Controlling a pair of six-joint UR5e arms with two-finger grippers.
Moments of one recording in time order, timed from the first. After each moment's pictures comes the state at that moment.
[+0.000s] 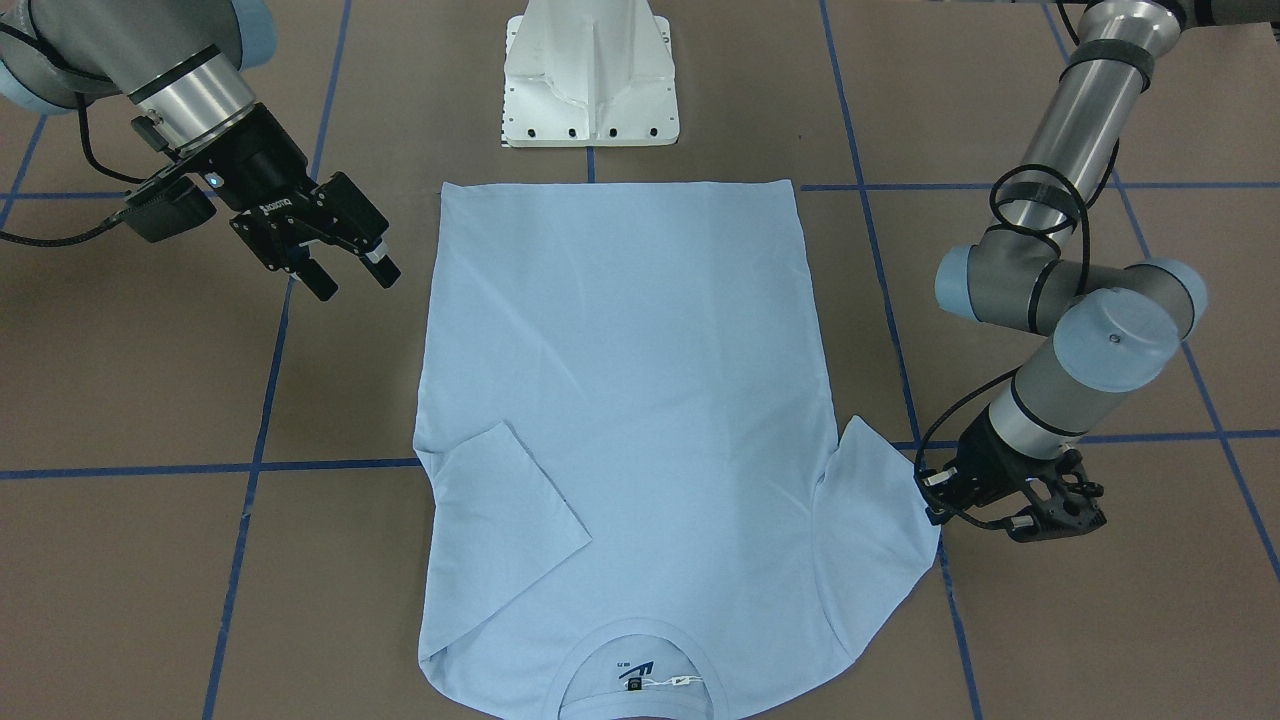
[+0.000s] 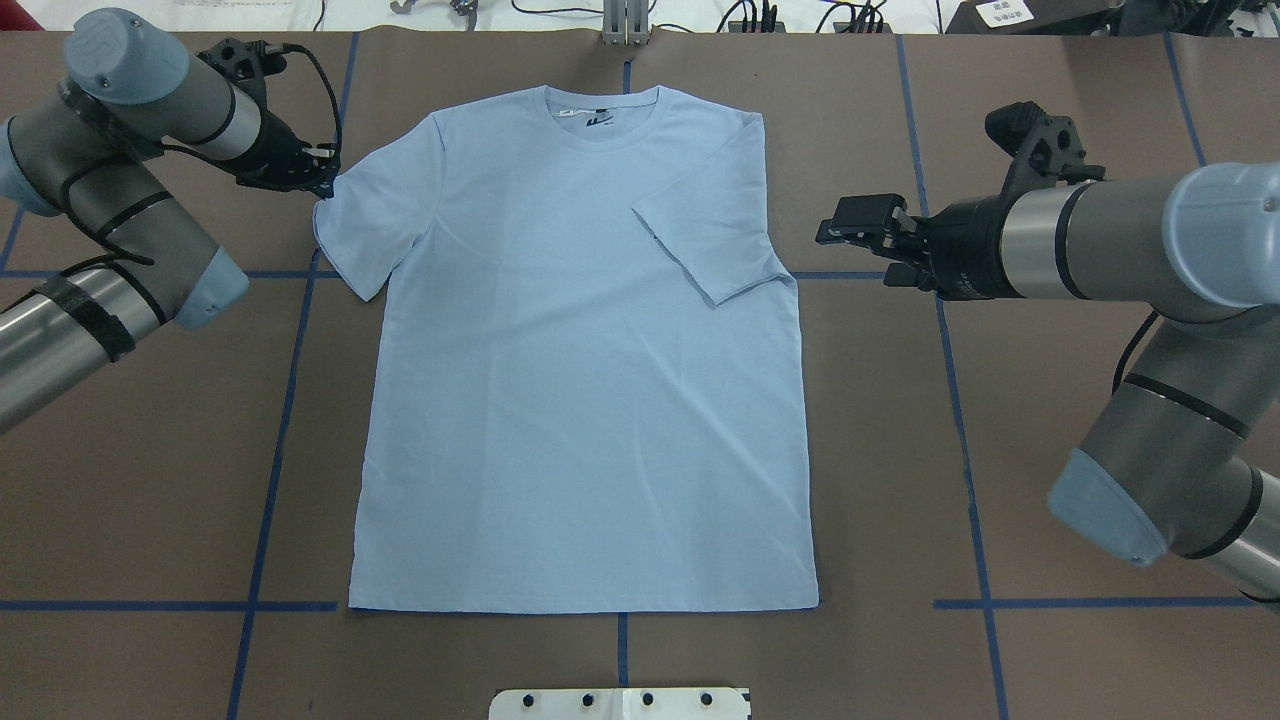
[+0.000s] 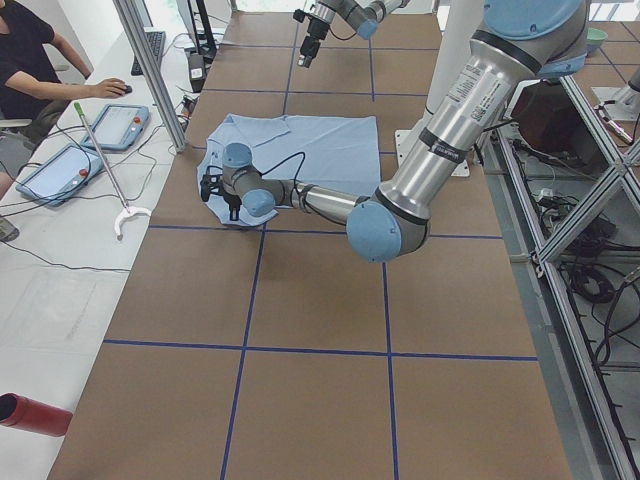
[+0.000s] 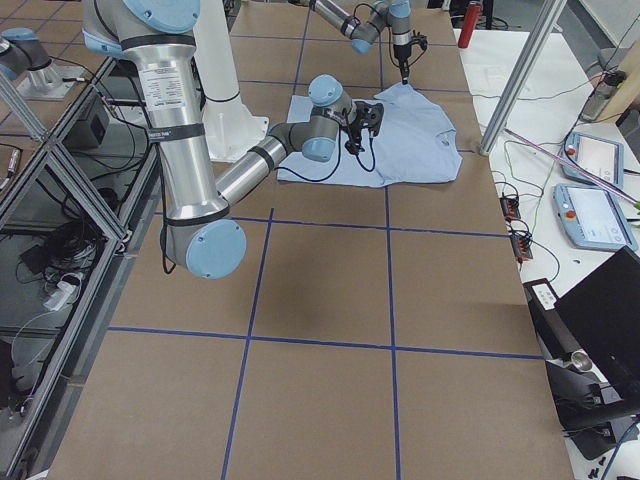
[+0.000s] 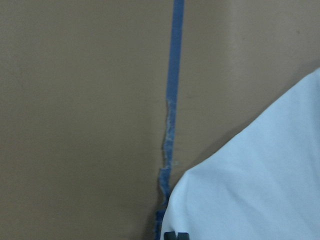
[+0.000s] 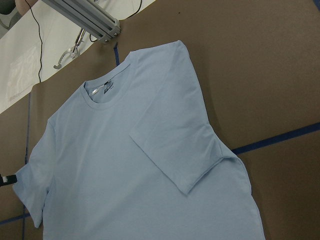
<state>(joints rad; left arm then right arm) -0.96 -2.17 -1.16 -2.25 -2.07 -1.12 0.75 -1.35 1.98 -0.92 1.86 1.56</state>
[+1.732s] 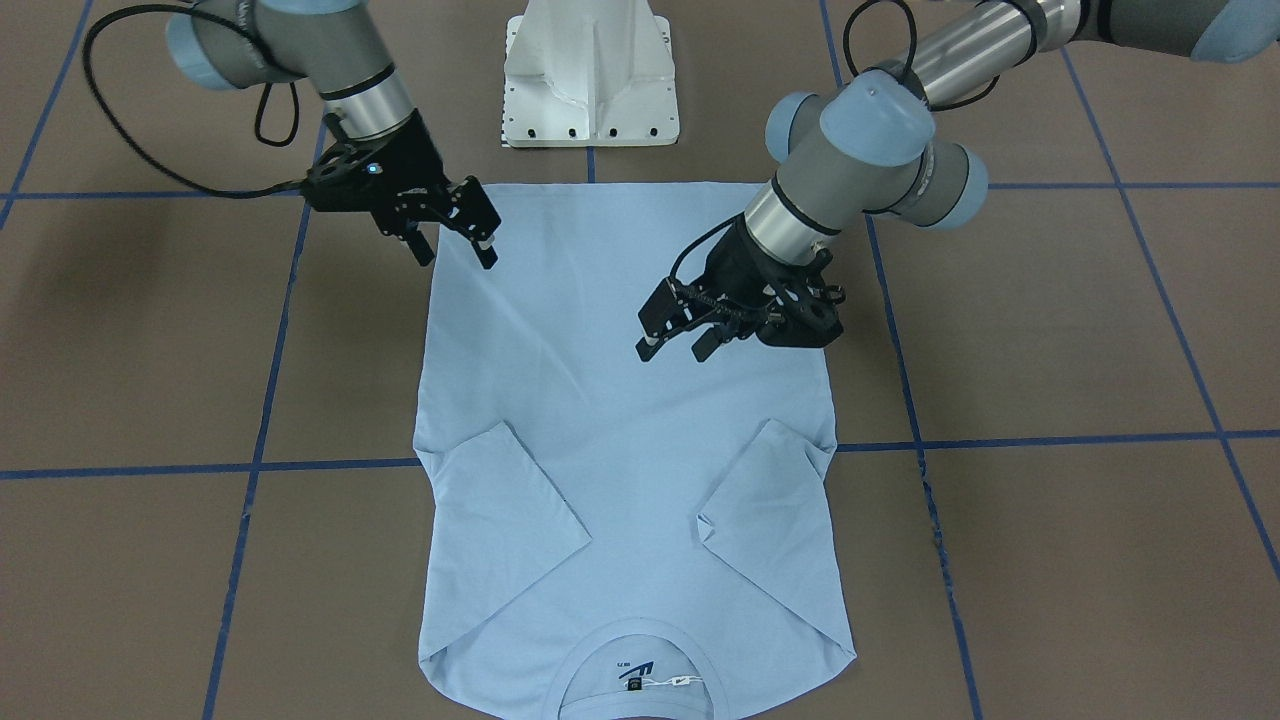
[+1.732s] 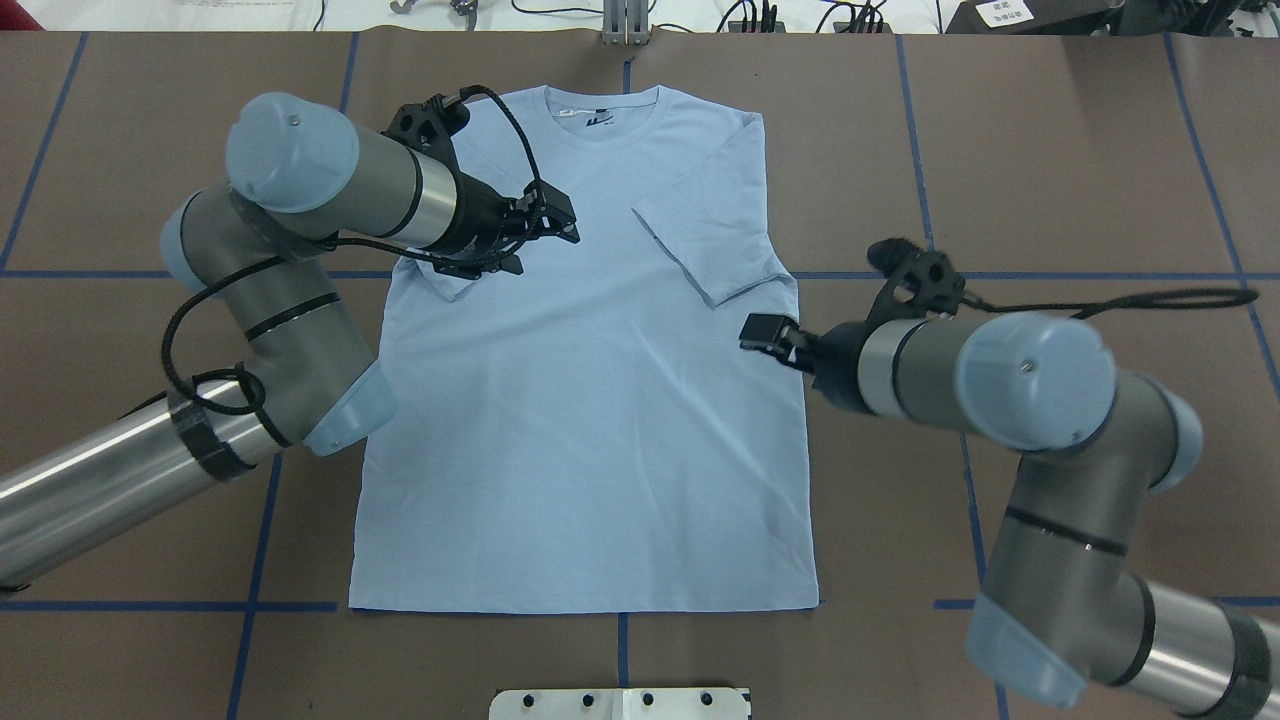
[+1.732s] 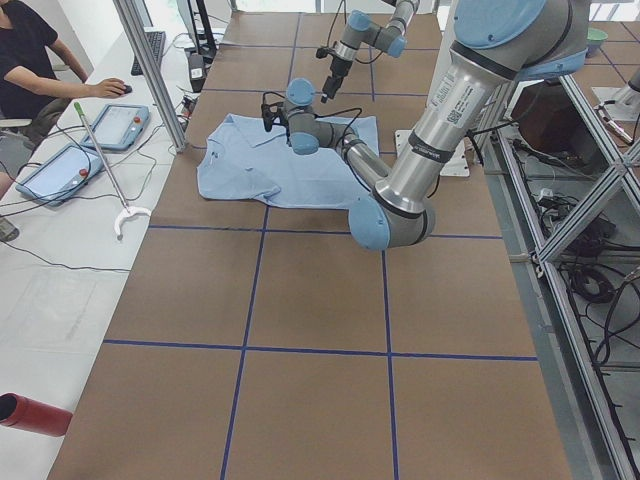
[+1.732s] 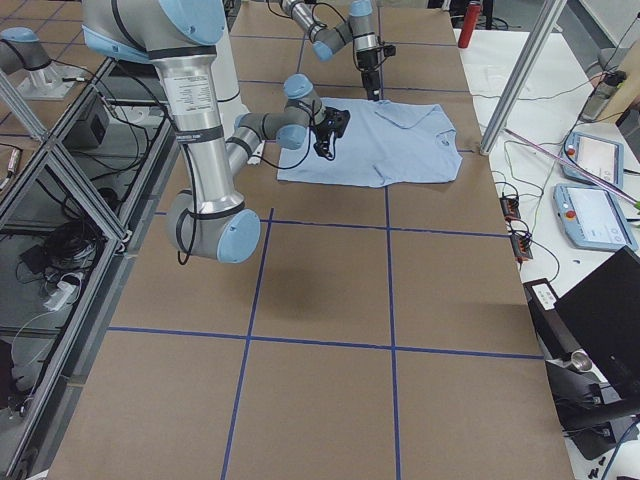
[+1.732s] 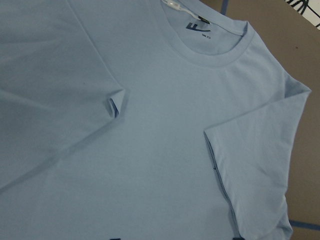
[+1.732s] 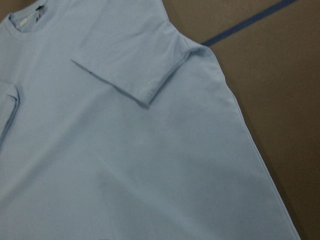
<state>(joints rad) -0.69 -2.16 -1.61 -2.28 -1.99 -1.62 0.36 -1.26 2.02 -1.29 1.52 1.75</state>
